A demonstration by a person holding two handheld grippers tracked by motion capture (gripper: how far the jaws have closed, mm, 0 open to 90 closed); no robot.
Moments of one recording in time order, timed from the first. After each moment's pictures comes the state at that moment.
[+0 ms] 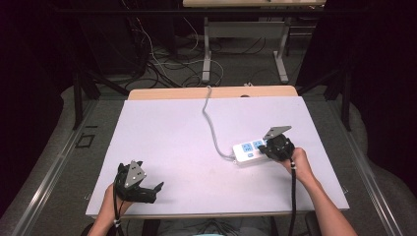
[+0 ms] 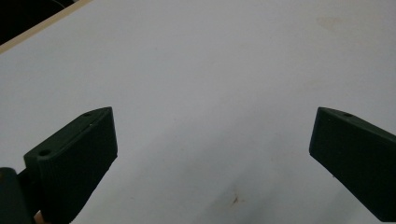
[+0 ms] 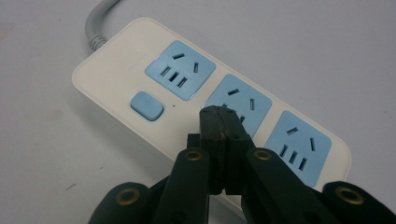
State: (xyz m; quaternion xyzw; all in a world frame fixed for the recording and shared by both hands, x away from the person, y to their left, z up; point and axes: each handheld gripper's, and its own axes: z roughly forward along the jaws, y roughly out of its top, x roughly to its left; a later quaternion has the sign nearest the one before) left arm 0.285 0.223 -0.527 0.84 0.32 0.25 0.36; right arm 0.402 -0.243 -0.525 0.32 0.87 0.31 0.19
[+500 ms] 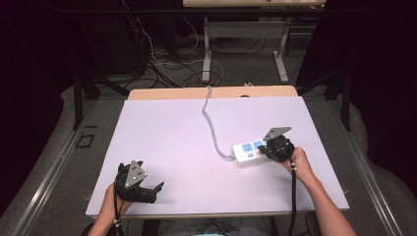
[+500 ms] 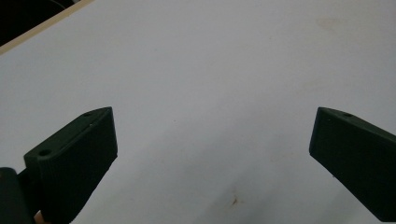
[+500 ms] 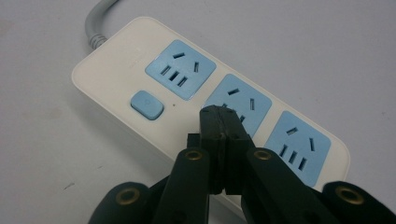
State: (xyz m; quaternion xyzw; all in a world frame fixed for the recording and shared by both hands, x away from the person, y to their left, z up) left arm 0.286 0.223 -0.526 0.84 0.32 0.26 0.36; right arm 0.400 -0.244 -0.526 0.32 0.87 0.31 0.19
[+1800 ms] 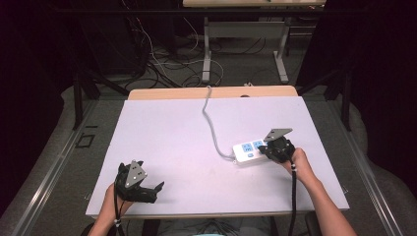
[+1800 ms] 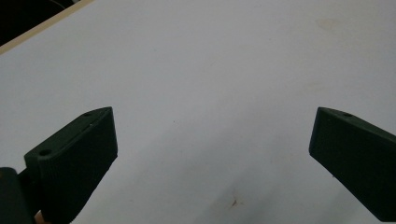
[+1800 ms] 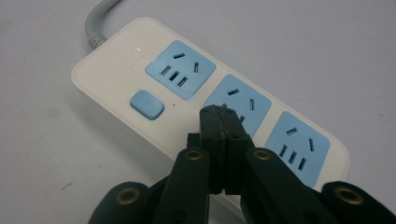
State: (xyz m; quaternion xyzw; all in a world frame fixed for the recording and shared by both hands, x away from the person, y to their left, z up) left arm 0.286 0.222 -0.526 0.84 0.32 0.26 0.36; right arm 0.398 -0.246 -0.528 0.31 0.87 0.32 0.20
